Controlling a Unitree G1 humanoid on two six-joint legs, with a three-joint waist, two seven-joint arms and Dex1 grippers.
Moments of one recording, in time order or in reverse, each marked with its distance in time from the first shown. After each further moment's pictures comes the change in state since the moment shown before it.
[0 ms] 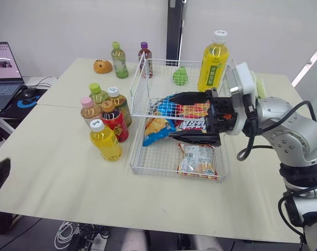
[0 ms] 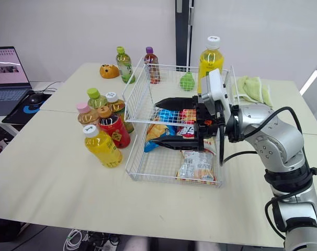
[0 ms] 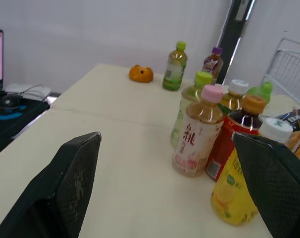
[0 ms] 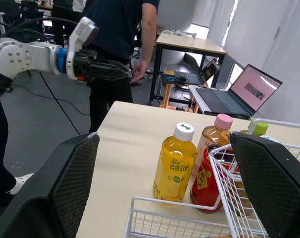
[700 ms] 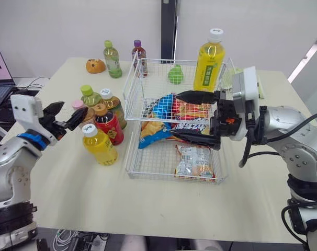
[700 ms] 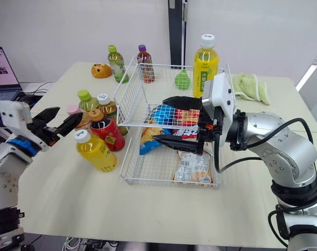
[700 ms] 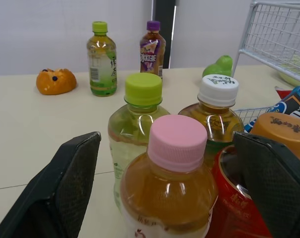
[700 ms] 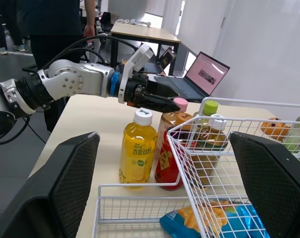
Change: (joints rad) left arm -0.524 0.165 -0.792 0.590 0.358 -0.415 0.021; right arm 0.088 -0.035 -0.082 -0.203 0.018 0.103 -0.221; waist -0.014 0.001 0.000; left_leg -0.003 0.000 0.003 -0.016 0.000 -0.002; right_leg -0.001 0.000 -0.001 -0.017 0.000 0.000
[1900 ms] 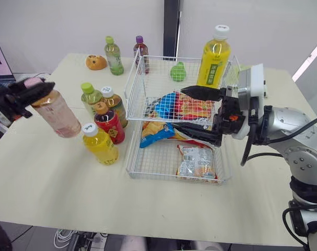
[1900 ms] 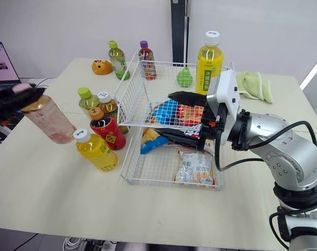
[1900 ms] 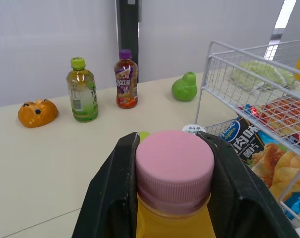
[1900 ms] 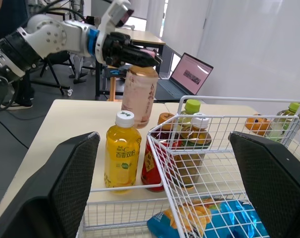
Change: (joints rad) left arm -0.165 0.438 0.114 0.123 -0.216 0.270 -0.333; right arm 0.015 -0.001 -0.021 0.003 0.004 -0.020 -0.061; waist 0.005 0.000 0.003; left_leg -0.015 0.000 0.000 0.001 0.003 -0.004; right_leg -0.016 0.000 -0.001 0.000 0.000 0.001
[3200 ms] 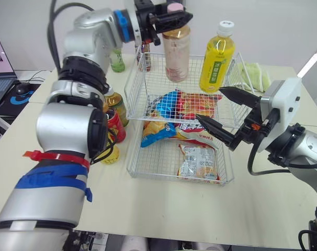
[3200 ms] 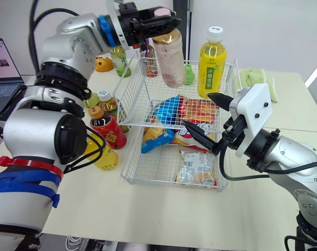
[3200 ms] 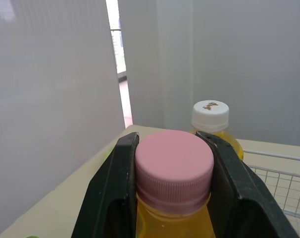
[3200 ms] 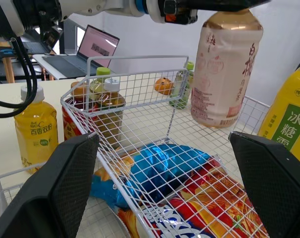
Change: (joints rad) left arm -1.169 -0.757 -0.532 1.042 0.433 -0.573 -0.204; right arm 0.248 -0.106 -0.235 -0.352 0.144 0.185 -0.494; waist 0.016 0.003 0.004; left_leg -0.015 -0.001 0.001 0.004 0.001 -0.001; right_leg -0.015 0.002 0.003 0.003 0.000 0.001
